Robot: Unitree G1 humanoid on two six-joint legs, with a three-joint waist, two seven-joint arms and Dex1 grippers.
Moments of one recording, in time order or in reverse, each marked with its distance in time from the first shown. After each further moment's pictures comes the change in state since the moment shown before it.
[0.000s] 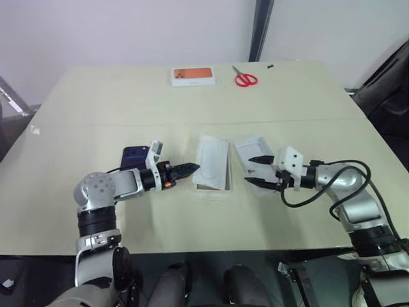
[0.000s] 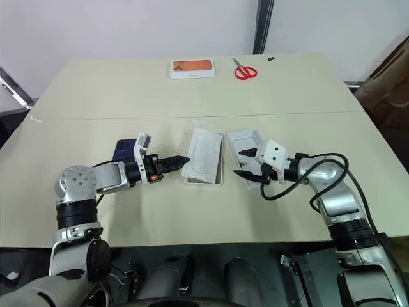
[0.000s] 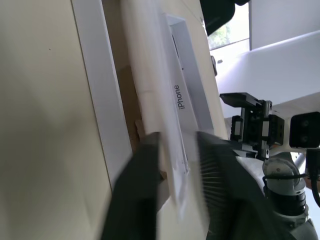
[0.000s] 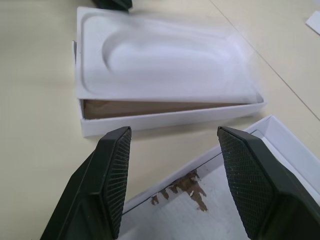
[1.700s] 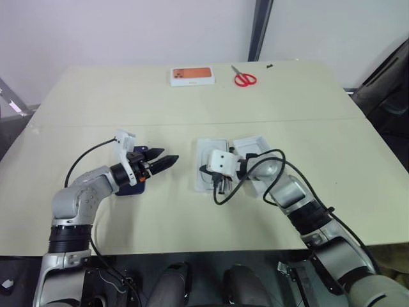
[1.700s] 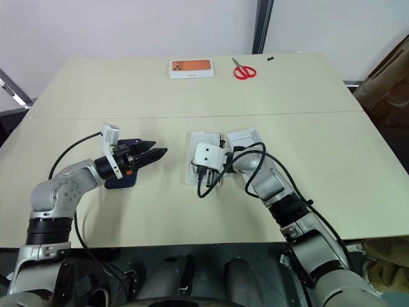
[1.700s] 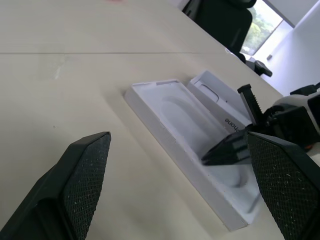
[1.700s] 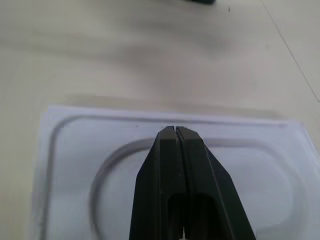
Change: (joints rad) left arm 0.175 0.262 -0.226 -0.093 0.254 -0.736 -0.385; right arm -0.283 0.286 0.344 0.164 -0.355 0.082 -0.187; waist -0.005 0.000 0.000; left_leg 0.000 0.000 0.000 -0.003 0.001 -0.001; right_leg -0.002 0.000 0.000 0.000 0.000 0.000
